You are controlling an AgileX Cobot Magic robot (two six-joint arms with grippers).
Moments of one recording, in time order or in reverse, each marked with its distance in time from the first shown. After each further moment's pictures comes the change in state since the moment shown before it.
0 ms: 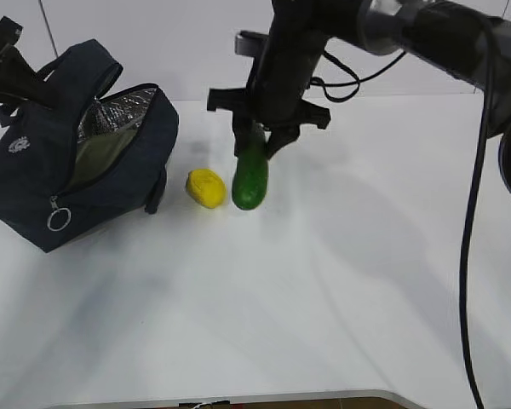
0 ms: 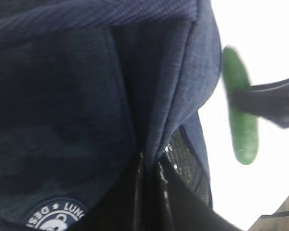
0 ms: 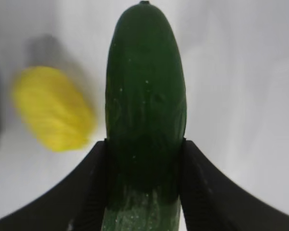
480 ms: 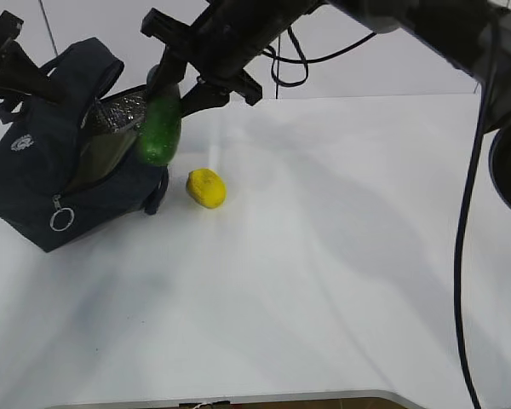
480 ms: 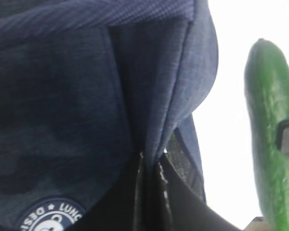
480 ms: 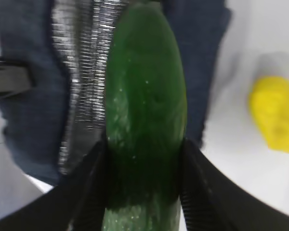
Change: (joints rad) left arm 0.000 0.000 0.000 -0.031 0.000 0.000; right arm 0.000 0.019 -0.175 0.525 -0.059 -0.189
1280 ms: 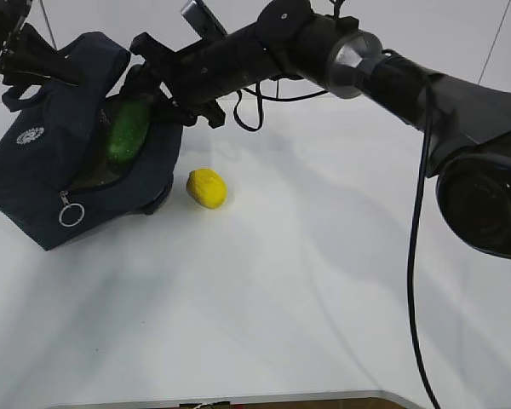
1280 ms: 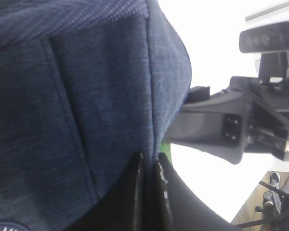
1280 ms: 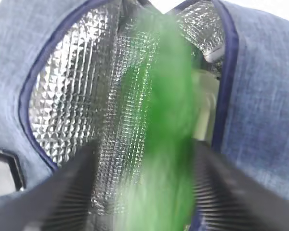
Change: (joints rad) left arm -0.020 0.000 0.000 -0.135 0.004 0.000; right arm 0.003 0.158 0.000 0.322 -0.323 -0.216
